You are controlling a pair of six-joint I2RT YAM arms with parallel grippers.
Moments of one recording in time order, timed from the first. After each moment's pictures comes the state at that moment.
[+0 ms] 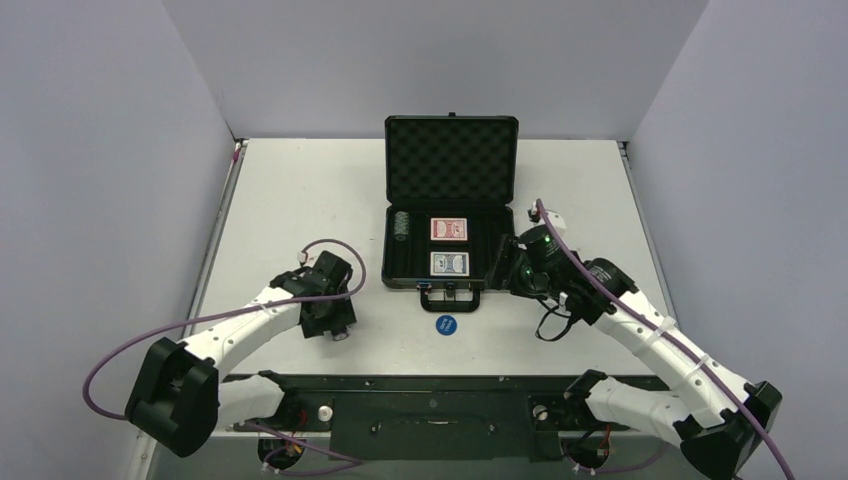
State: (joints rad) left arm -0.52 1.20 0.65 -0.75 -0.19 -0.81; right arm 0.68 1.02 1.01 -0.85 0.18 0.76
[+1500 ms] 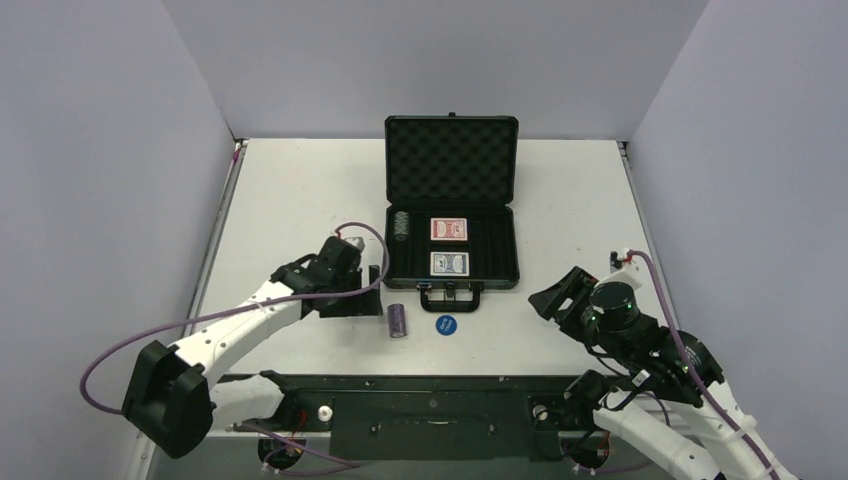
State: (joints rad) left arm -0.57 1.14 0.77 -0.71 -0.01 -0.59; right arm 0.68 0.51 0.91 -1.08 0.24 1.02
